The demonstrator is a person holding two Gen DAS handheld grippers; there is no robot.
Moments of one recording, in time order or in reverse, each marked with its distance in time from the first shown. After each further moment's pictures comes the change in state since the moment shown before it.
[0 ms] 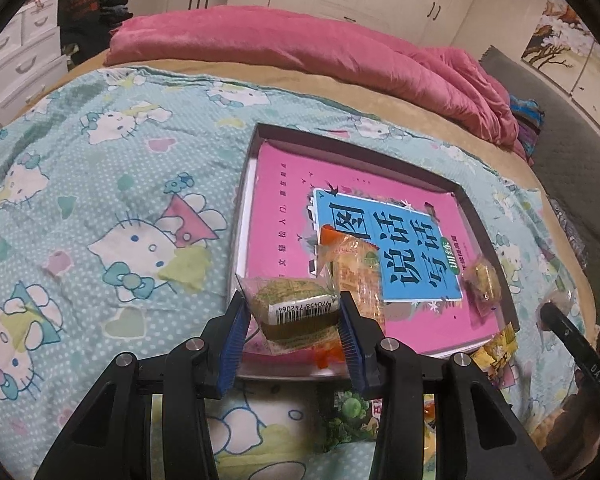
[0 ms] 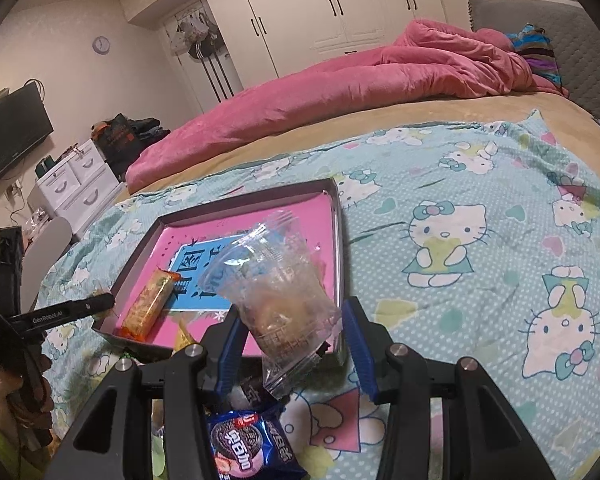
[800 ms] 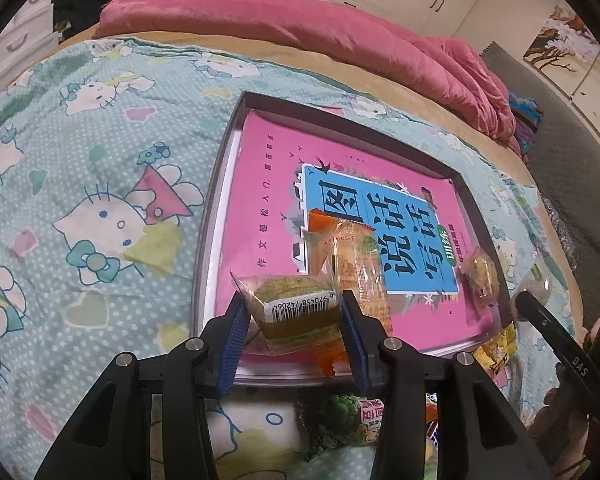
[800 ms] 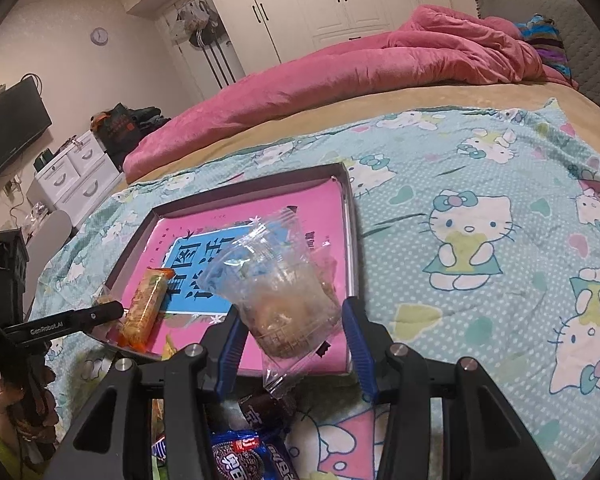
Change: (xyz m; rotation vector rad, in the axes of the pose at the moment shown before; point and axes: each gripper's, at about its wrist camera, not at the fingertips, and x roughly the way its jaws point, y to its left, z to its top) left arm 0.022 -0.003 -0.004 -0.038 0.063 -0.048; right arm 0.036 0.002 0.006 0.001 0.056 0.015
